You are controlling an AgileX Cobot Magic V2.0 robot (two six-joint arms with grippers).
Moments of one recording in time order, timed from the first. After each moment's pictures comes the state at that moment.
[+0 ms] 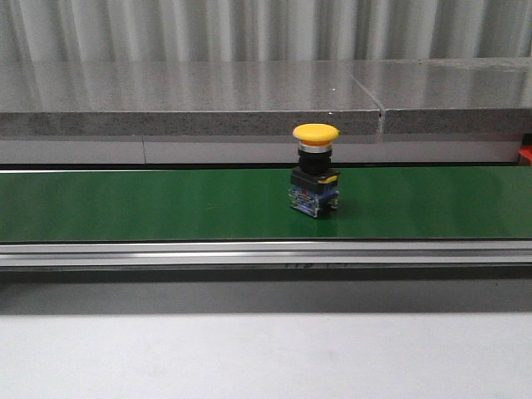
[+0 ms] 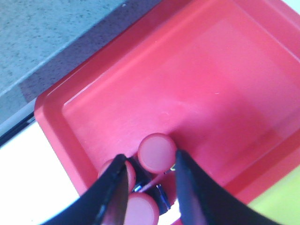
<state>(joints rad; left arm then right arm) -0.07 0.40 -0.50 -0.12 0.68 0.24 -0.53 1.74 -1.49 0.12 0.67 0.16</state>
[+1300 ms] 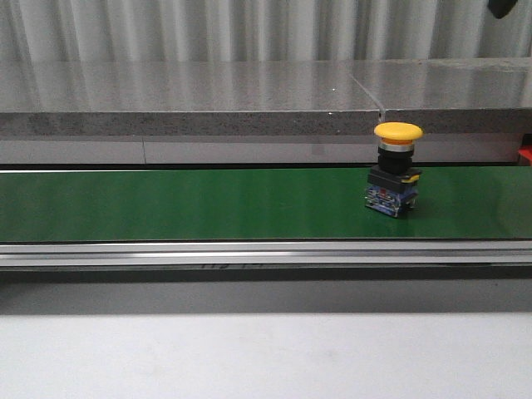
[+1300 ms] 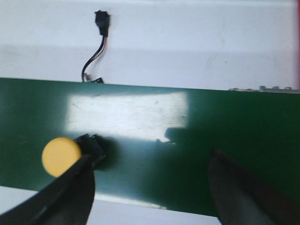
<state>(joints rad) -0.07 0.40 -0.50 -0.12 0.68 0.24 0.12 1.42 -1.39 0.10 1.01 0.07</state>
